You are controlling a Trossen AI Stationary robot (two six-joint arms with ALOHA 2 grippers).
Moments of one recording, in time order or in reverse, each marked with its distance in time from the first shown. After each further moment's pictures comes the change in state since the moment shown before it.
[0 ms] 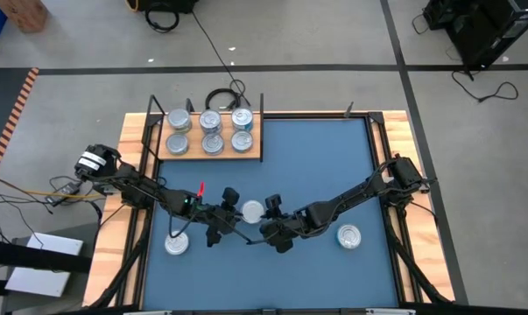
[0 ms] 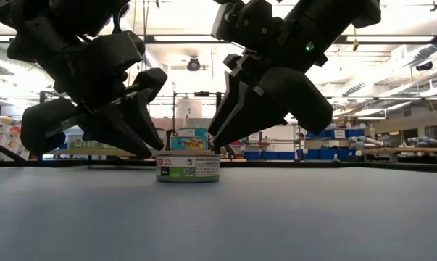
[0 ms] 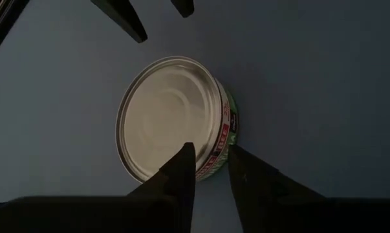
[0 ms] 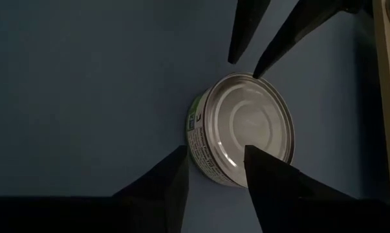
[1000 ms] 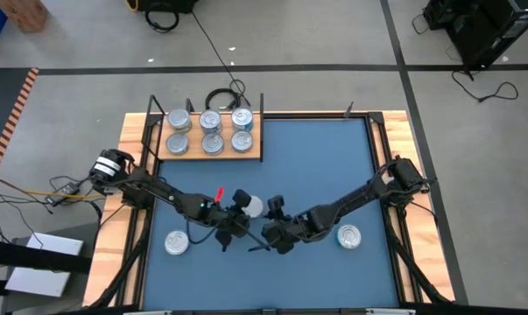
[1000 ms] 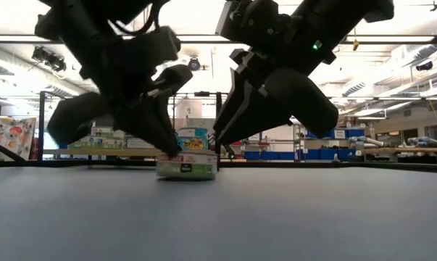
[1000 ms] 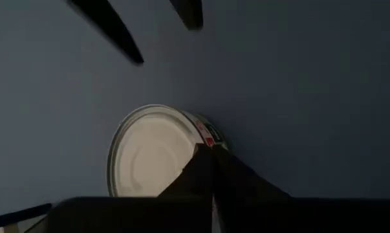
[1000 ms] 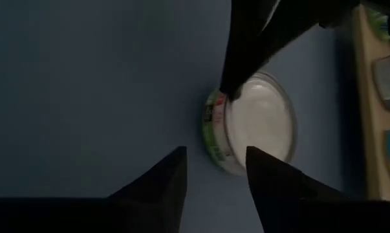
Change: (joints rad) left arm 0.000 0.149 0.261 -0.267 -0.045 -0.046; right arm 0.034 0.001 -0.001 -0.021 0.084 0.023
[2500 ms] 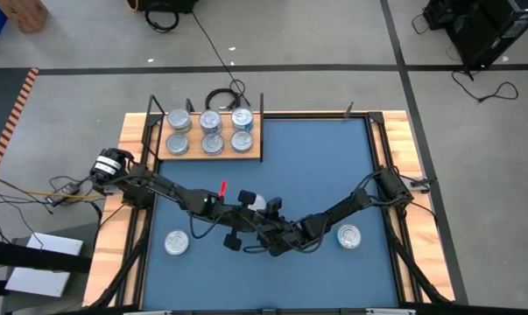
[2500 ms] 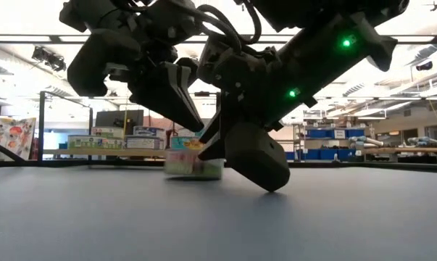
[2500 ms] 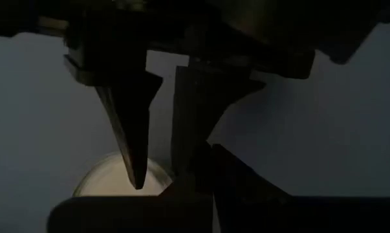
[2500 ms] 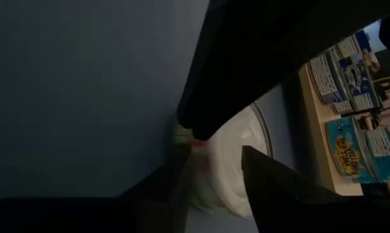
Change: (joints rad) left arm 0.047 -0.001 0.096 0.011 0.195 -0.249; right arm 0.021 0.164 0.000 0.249 0.304 -0.054
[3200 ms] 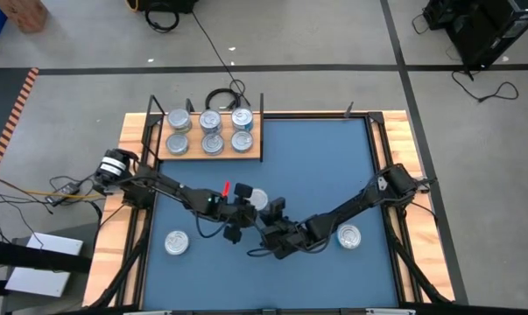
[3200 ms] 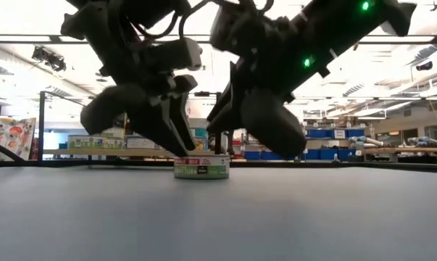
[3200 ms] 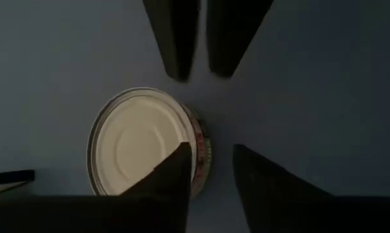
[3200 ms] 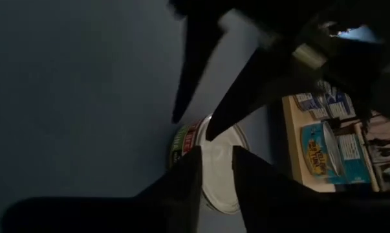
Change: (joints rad) left arm 0.023 0.043 0.000 -0.105 -0.168 0.031; right arm 0.027 -0.084 0.000 -0.096 0.025 -0.022
